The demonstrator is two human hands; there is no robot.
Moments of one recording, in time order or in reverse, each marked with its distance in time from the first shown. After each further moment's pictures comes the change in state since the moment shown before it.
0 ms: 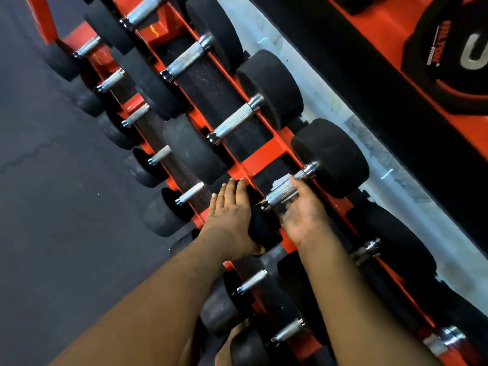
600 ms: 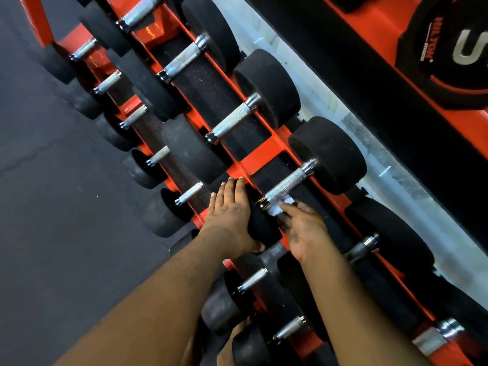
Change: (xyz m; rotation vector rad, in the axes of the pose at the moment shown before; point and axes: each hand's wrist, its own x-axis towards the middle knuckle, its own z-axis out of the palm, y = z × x) left_hand 0.001 -0.001 0.001 -0.005 0.009 0.005; right_hand -0.014 0.021 -0.022 -0.155 0.072 -0.028
